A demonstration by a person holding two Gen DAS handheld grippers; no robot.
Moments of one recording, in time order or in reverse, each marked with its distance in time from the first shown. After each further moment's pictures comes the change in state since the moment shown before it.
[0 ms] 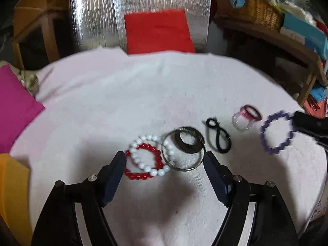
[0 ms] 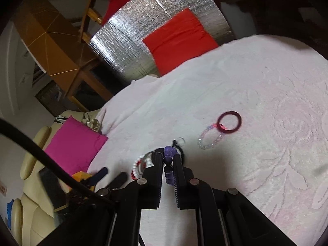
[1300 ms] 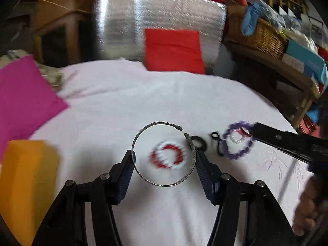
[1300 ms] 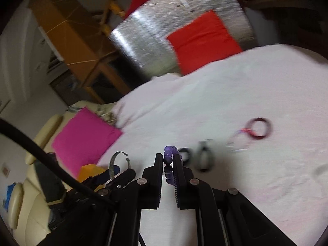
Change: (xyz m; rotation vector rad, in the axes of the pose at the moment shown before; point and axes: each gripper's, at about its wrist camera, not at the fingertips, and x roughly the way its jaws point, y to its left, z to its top) left arm -0.114 0.053 -0.020 -0.116 -0.122 0.031; right arm 0.017 0.070 -0.017 -0.143 -0.002 0.148
